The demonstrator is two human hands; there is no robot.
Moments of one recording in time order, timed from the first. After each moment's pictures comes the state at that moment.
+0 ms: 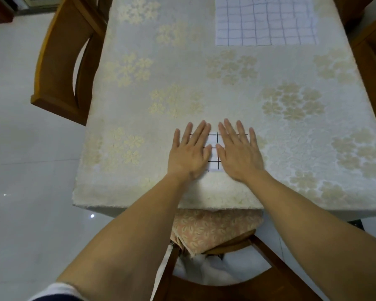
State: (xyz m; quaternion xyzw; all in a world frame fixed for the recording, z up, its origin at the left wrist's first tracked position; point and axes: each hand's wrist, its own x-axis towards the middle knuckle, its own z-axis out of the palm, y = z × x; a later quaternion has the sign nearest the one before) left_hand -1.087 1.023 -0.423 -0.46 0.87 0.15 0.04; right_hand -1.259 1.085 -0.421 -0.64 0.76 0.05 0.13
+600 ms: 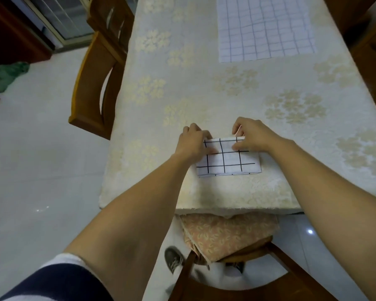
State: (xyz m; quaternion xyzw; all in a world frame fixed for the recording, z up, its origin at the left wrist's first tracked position) left_hand -1.100 0.977 -0.366 -0.50 0.83 0.24 0.03; right_hand -1.305 1.046 -0.342 -0.58 0.72 -0.13 0.37
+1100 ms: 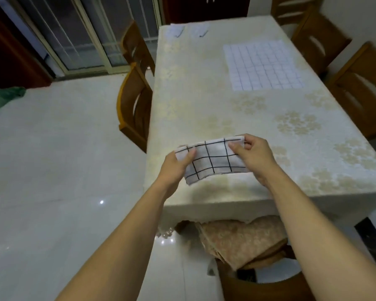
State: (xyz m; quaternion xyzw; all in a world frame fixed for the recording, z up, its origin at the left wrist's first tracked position) left_hand -0.885 1.036 -0.276 -0.45 0.53 0.65 -0.31; right_hand -1.103 1.108 -0.257 -0.37 0.69 -0.50 0.36
